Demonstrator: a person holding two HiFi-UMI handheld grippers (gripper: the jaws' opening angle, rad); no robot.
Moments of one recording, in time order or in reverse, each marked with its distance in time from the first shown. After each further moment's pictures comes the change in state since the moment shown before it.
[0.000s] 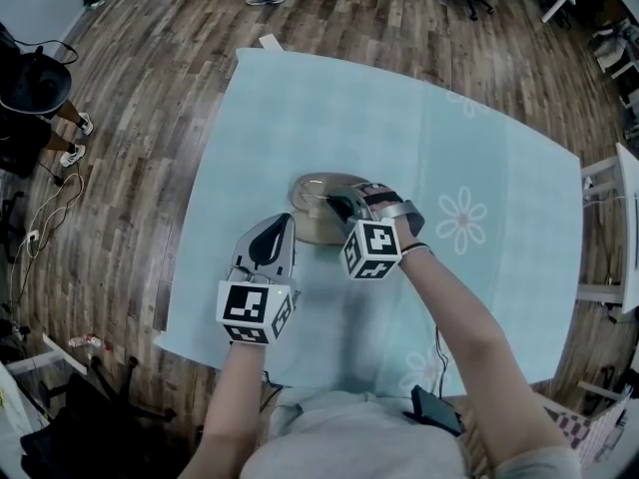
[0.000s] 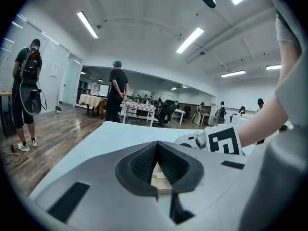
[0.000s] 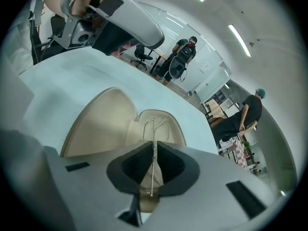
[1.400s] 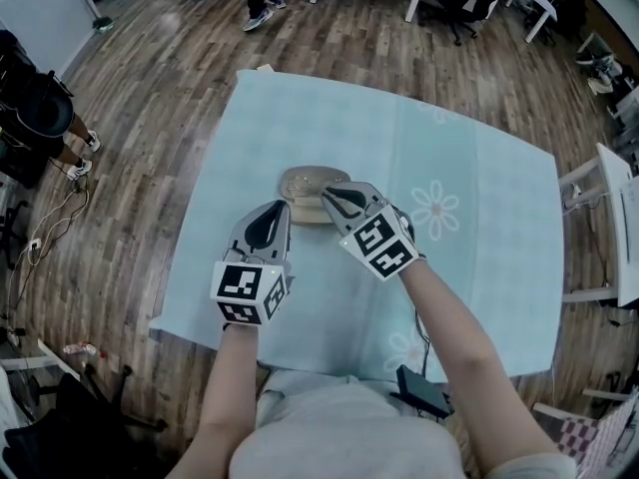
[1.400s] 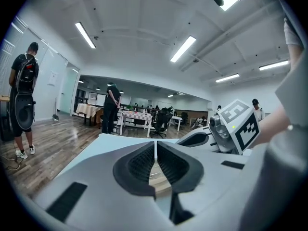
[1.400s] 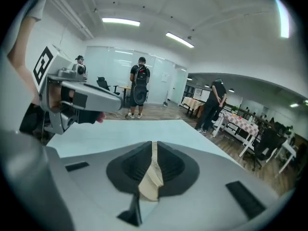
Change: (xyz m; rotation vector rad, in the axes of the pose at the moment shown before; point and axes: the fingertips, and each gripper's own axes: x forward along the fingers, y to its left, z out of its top) left arm -0.038 -0.049 0.037 0.040 -0.099 -0.015; right arm -0.126 -0.025 0.038 0.603 -0.276 -0.099
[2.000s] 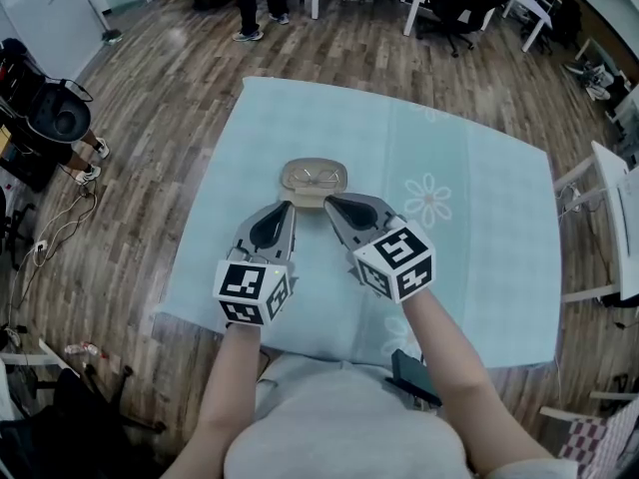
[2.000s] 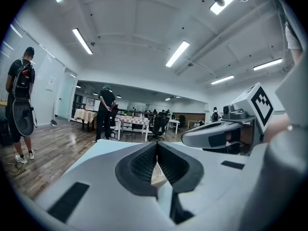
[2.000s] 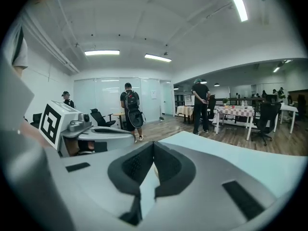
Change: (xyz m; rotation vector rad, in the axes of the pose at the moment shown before) left arm -0.046 -0.042 0.021 0.035 -0.048 -0.026; right arm -0.095 0.043 0.056 0.301 -0.224 -0.016
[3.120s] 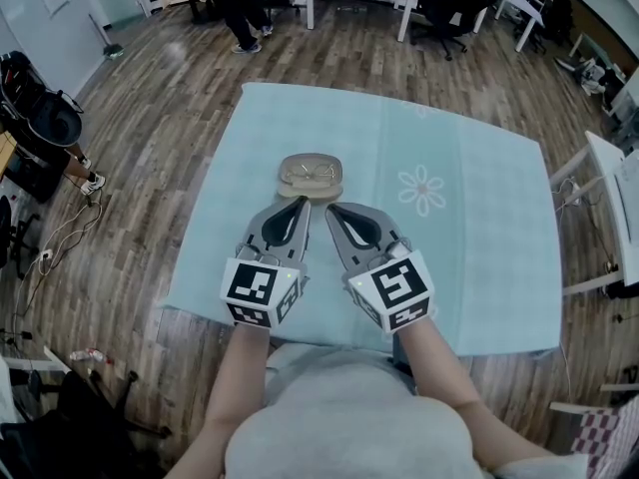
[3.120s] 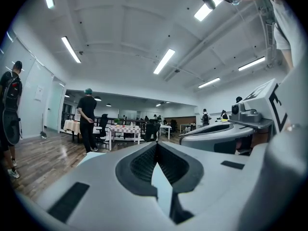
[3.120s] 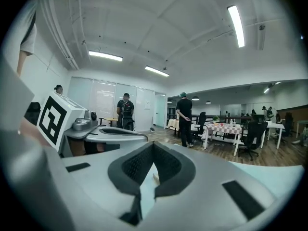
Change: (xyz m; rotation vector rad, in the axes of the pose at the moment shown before) left arm -0.026 -0.058 0.034 0.096 -0.087 -0.098; right arm -0.063 0.042 0.023 -0.097 -0.145 -0.147
